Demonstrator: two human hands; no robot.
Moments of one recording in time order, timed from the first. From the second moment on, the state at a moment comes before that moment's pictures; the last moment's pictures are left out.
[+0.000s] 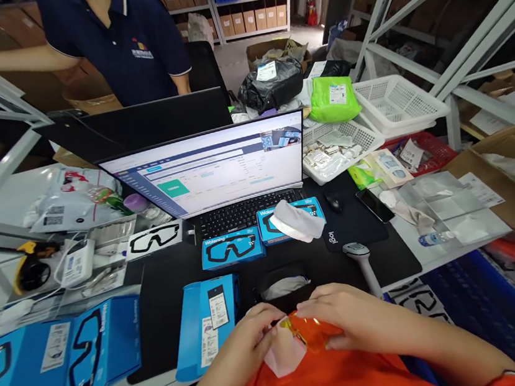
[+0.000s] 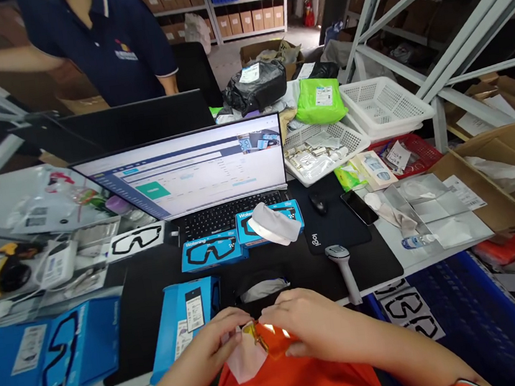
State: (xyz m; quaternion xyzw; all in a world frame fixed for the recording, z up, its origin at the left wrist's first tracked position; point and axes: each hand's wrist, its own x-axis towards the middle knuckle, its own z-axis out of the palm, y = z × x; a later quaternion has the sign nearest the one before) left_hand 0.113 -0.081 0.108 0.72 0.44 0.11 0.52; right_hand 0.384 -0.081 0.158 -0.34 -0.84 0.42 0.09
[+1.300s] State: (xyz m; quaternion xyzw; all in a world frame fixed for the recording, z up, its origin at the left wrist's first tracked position) left_hand 0.114 -0.061 0.139 0.61 0.41 0.27 0.62; right_hand 0.391 -0.070 0.247 -0.13 -0.97 0.16 0.07
